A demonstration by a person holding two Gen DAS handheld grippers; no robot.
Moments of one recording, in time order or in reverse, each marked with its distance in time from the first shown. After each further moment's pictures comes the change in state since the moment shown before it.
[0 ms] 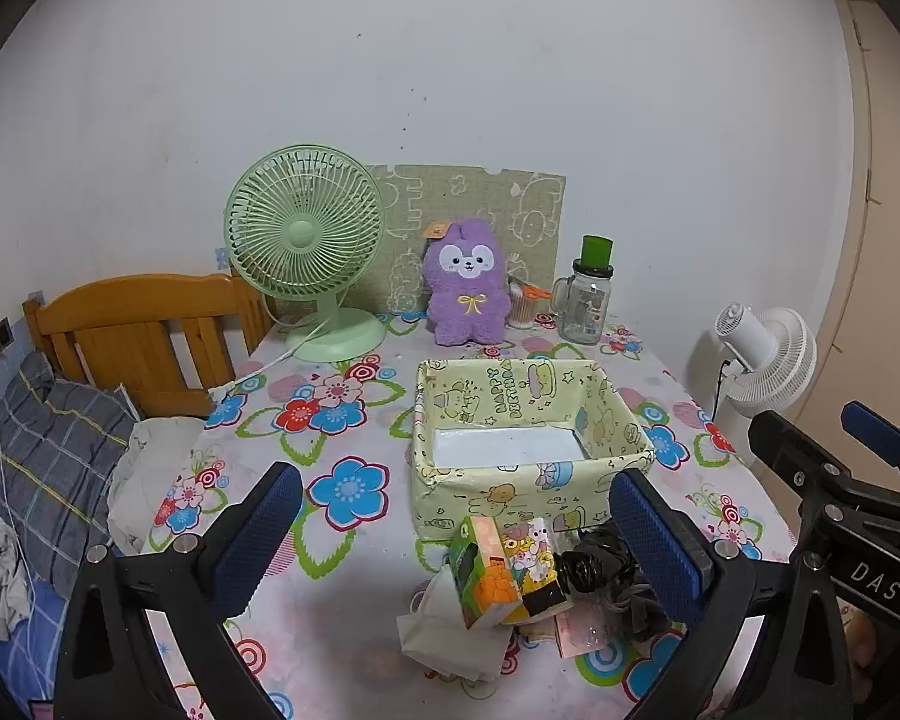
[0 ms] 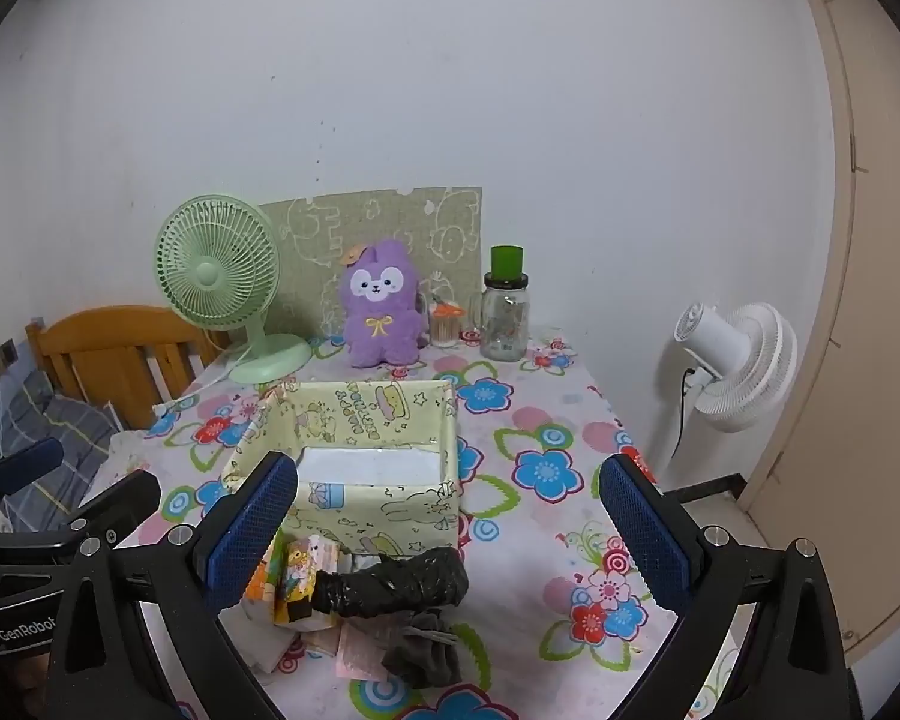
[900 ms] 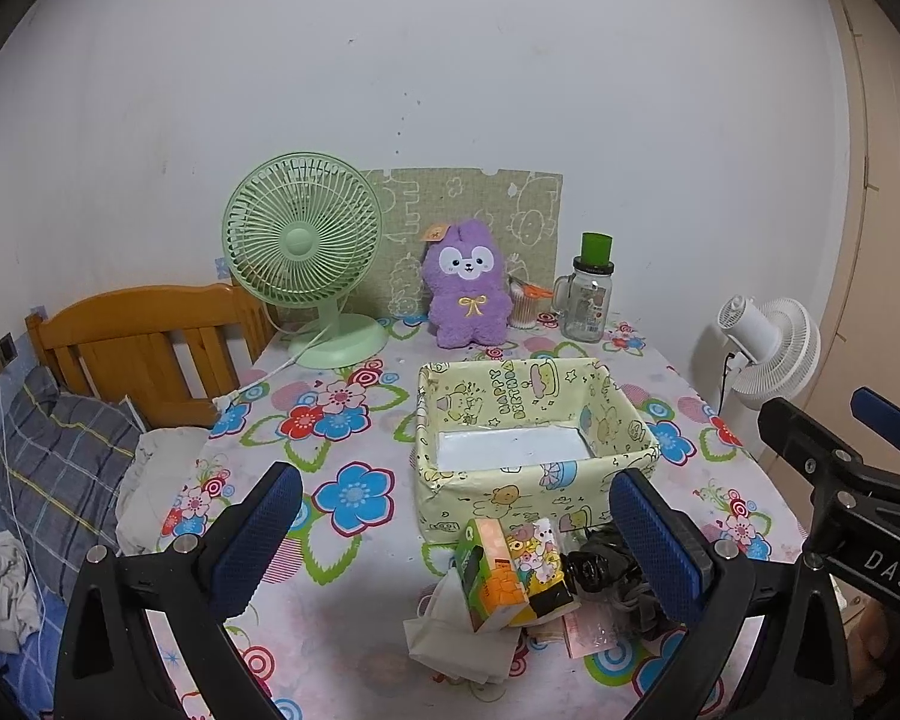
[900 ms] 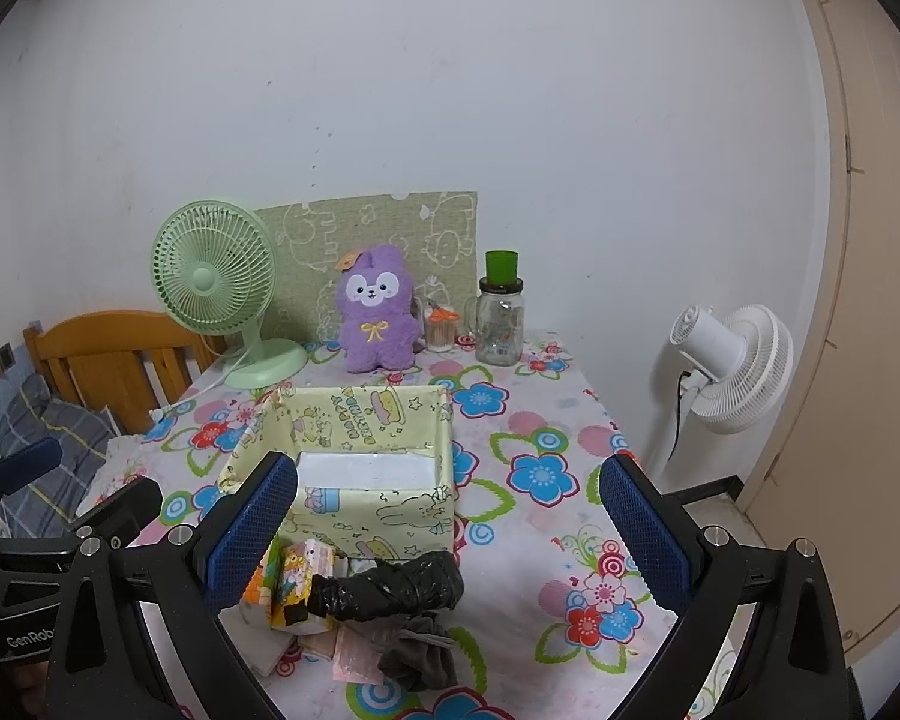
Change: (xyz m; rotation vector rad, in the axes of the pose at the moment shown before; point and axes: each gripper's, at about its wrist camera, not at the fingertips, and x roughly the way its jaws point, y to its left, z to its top) left arm 0.000 -0.002 -0.001 0.028 -0.007 0.012; right arm -0.004 -0.003 0.001 0.000 -0.016 -0.005
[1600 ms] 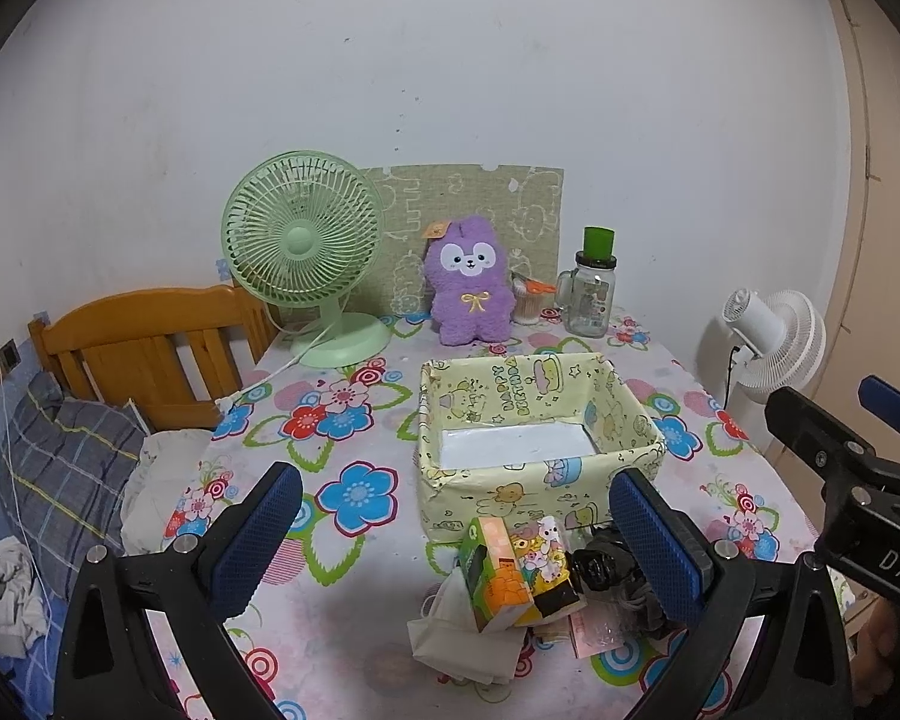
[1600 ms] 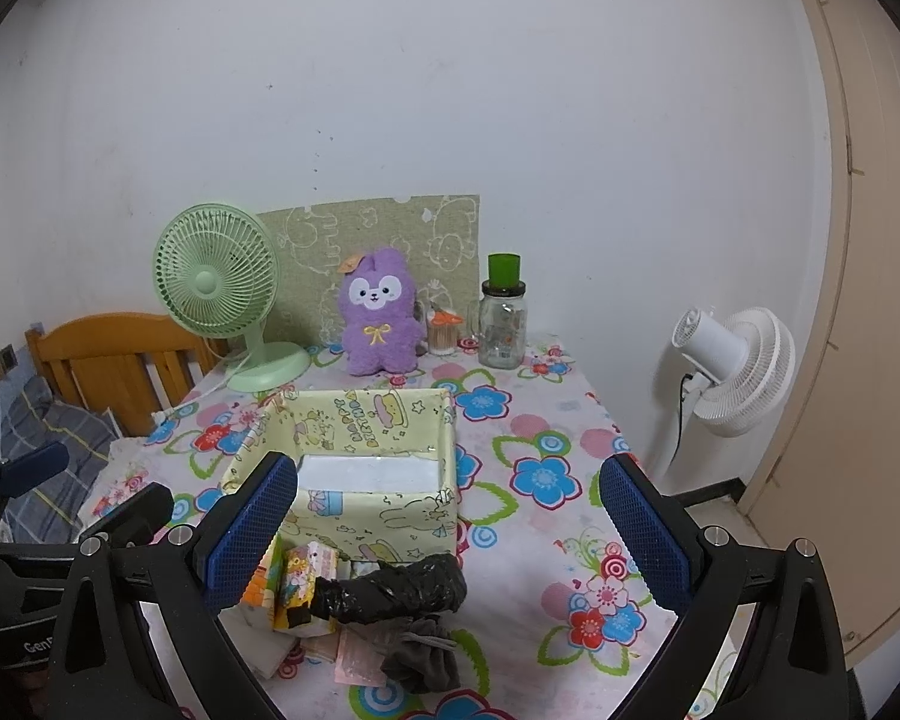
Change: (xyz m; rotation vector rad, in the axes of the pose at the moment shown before) left arm 0.004 -0.001 -0.002 0.017 0.004 0.010; right arm -0.001 0.001 0.001 -0.004 -0.009 0.007
